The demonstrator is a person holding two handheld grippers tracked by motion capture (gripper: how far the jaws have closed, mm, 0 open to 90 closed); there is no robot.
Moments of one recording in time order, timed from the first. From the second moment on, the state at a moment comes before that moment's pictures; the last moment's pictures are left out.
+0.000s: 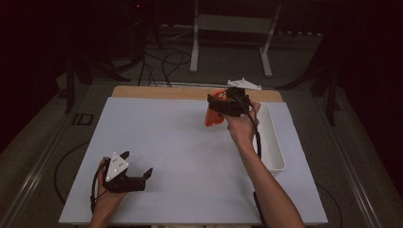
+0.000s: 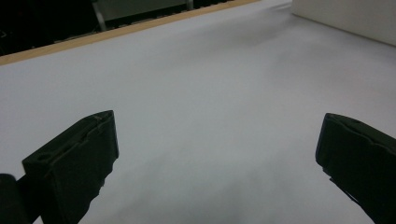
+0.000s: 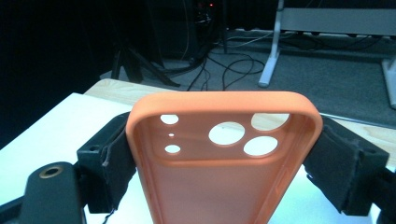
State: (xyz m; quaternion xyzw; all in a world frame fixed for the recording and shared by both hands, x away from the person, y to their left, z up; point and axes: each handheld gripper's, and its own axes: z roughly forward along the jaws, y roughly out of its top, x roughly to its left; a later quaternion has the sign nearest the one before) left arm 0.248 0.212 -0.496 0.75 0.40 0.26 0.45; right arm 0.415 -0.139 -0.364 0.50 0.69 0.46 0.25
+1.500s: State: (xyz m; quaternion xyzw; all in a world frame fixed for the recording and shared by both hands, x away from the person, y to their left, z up) left arm 0.248 0.210 -0.497 0.75 0.40 0.26 0.45; right arm 0.433 -0.167 -0.350 0.53 0.67 0.44 0.29
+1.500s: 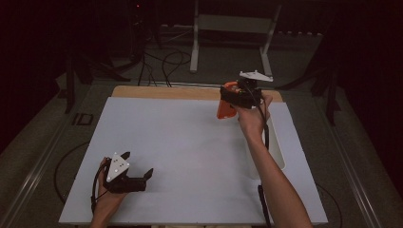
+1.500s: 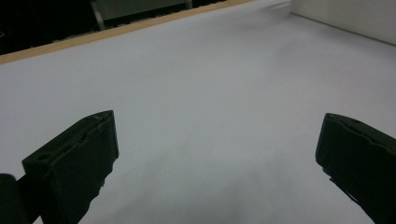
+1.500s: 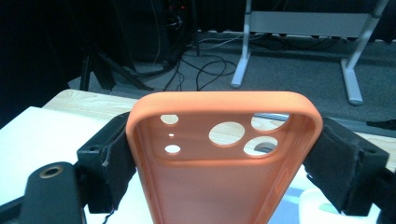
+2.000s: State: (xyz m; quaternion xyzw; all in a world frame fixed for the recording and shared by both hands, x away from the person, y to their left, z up) left arm 0.248 0.210 -0.496 0.75 0.40 0.26 0.45; right arm 0.438 -0.178 -0.346 0.54 0.66 0.43 0.30
